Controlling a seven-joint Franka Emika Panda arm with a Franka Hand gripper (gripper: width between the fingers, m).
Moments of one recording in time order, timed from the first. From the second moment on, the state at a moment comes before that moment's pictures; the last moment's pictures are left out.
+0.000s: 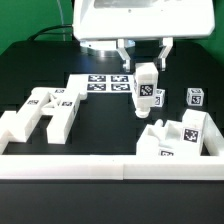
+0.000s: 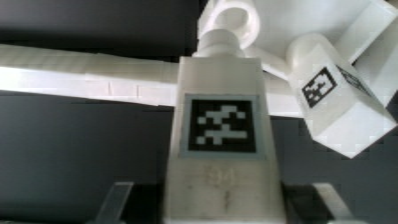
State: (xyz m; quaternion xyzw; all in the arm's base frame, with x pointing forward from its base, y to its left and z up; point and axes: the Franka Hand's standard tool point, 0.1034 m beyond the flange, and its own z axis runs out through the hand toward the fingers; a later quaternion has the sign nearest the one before) arm 0.647 0.011 0.148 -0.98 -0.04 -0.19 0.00
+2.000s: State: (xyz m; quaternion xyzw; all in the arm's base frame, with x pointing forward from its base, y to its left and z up) arm 0.647 0.024 0.100 -0.98 -0.02 -0.21 -0.01
